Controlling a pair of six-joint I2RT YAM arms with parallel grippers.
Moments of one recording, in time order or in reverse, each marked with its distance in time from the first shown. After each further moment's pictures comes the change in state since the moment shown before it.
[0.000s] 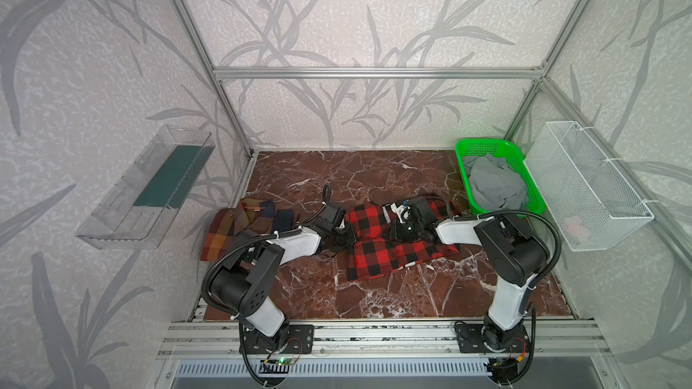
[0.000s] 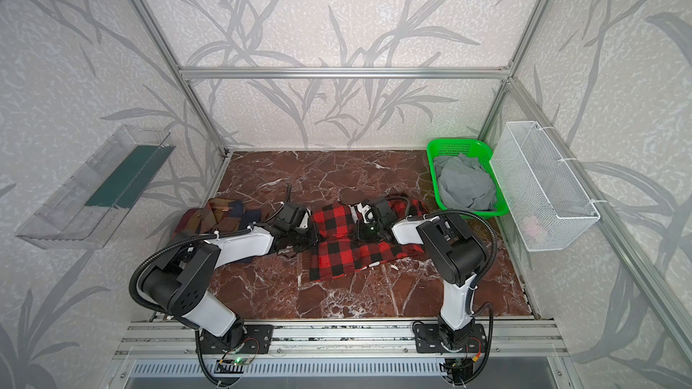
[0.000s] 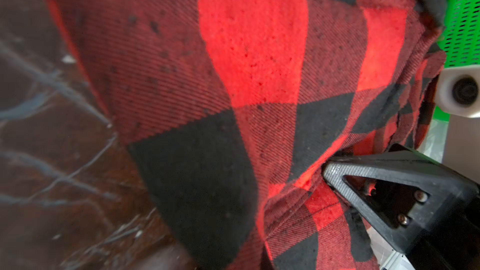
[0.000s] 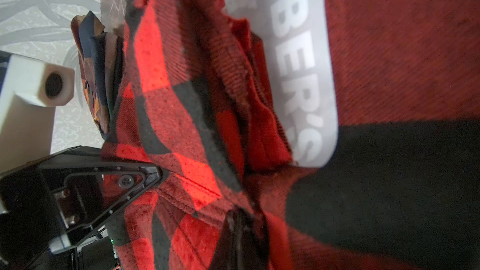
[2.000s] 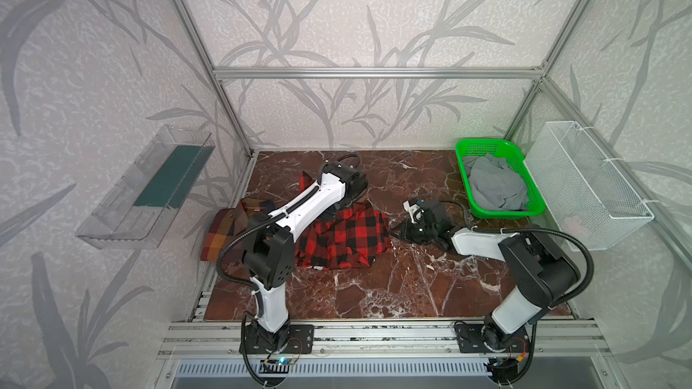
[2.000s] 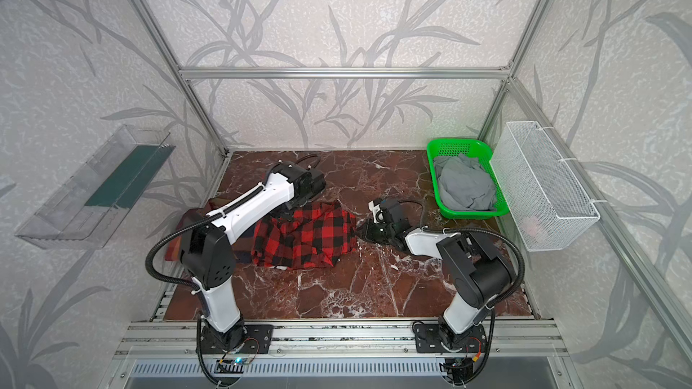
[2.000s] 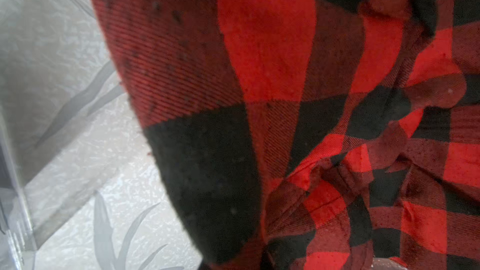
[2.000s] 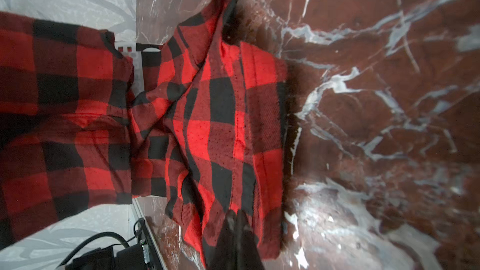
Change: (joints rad) left arm -0.104 0.280 0.932 -1.520 -1.065 0.259; right arm -0.025 -0.158 -0.162 0.156 0.011 0.173
